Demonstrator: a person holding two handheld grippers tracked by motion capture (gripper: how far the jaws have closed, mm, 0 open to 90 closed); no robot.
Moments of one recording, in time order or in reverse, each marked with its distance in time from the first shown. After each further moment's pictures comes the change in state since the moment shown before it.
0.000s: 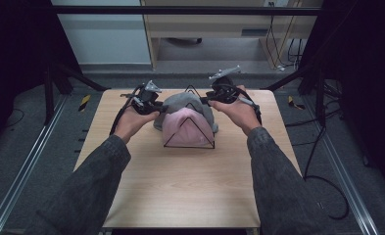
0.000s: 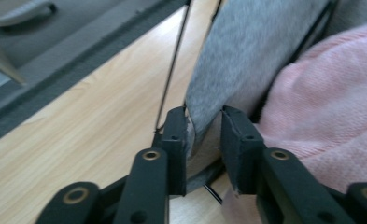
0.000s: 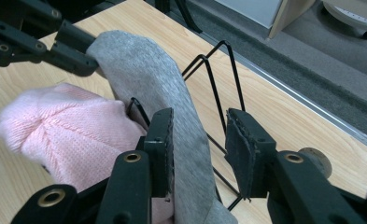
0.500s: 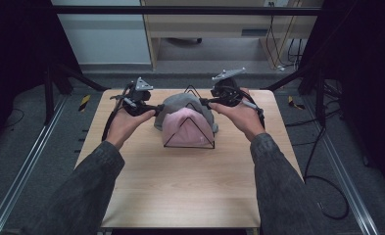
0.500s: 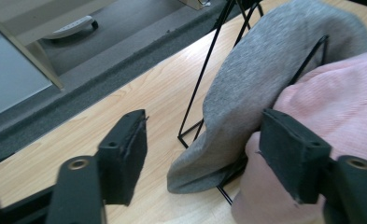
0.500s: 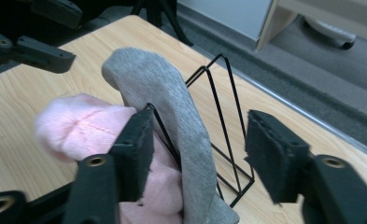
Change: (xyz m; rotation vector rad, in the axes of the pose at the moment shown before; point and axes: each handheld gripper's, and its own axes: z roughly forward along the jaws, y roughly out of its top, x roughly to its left) left arm -0.008 0.000 -0.041 -0.072 0.114 -0.043; right arm 0.016 -0.001 -0.024 -0.057 -0.047 0.019
